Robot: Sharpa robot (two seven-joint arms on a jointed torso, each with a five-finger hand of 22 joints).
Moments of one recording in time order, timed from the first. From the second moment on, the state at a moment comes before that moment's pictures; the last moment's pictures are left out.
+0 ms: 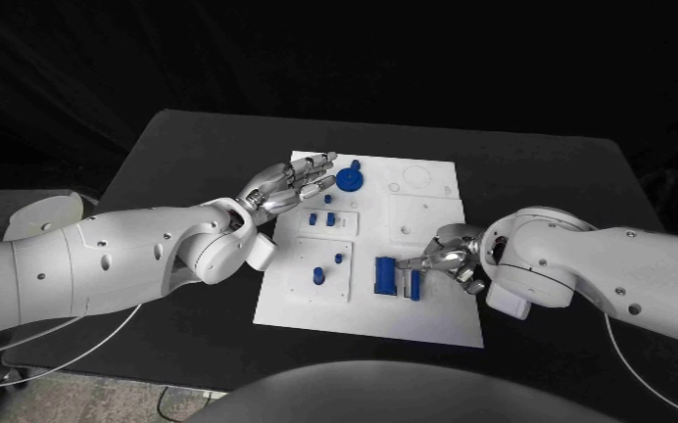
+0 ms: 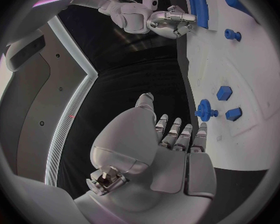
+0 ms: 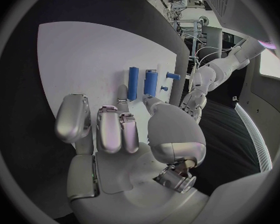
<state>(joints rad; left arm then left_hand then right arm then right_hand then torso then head) 1.12 -0.88 -0.23 1.53 -0.27 -0.20 0.51 1.44 0.24 -0.22 0.28 0.53 0.28 0.06 0.08 0.04 0.06 0.15 0.35 0.04 0.07 0.19 0.04 0.02 0.08 0.08 0.29 0.04 0.12 1.19 -0.87 -0.21 1.74 -0.83 -0.04 -0.61 0.86 -0.02 0.22 0.22 0.17 0.97 0.05 0.32 0.65 1.46 -0.03 1.57 1.31 1.47 -0.09 1.36 1.25 0.08 1.45 0.02 1.10 1.31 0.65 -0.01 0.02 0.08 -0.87</state>
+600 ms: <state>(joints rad) 1.12 -0.88 -0.23 1.53 -0.27 -0.20 0.51 1.45 0.24 -0.21 0.27 0.54 0.29 0.07 0.08 0.04 0.06 0.15 0.36 0.04 0.07 0.19 0.04 0.02 0.08 0.08 0.29 0.04 0.12 1.19 -0.88 -0.21 1.75 -0.83 -0.05 -0.61 0.82 0.02 0.12 0.29 0.12 1.01 0.01 0.49 0.82 1.47 -0.05 1.57 1.31 1.46 -0.11 1.36 1.27 0.08 1.46 0.01 1.11 1.31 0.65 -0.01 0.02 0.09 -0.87</state>
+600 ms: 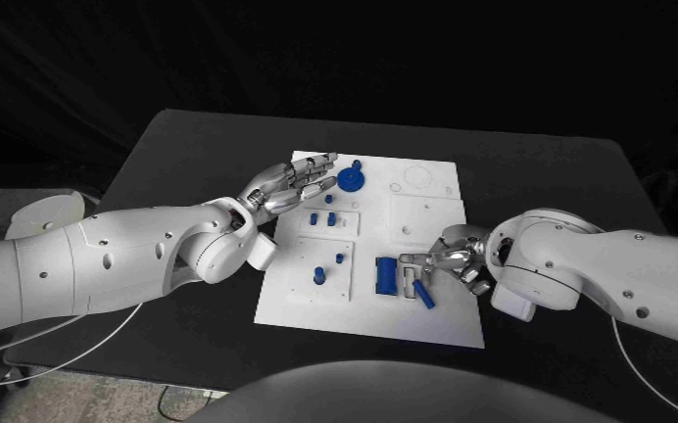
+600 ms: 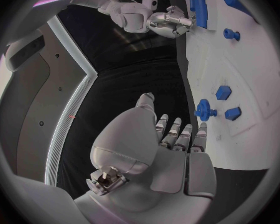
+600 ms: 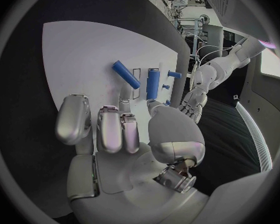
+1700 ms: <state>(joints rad) 1.12 -0.88 -0.23 1.53 -0.27 -0.19 0.50 1.46 0.24 -0.20 0.26 0.55 0.30 0.08 0.09 0.04 0.06 0.15 0.36 0.04 0.07 0.19 0.04 0.02 0.08 0.08 0.29 0.04 0.12 1.19 -1.01 -0.21 1.92 -1.27 -0.08 -0.55 1.09 -0.02 0.07 0.18 0.48 0.83 0.08 0.32 0.60 1.47 -0.01 1.57 1.31 1.47 -0.07 1.36 1.25 0.08 1.45 0.03 1.11 1.31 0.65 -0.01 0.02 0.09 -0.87</state>
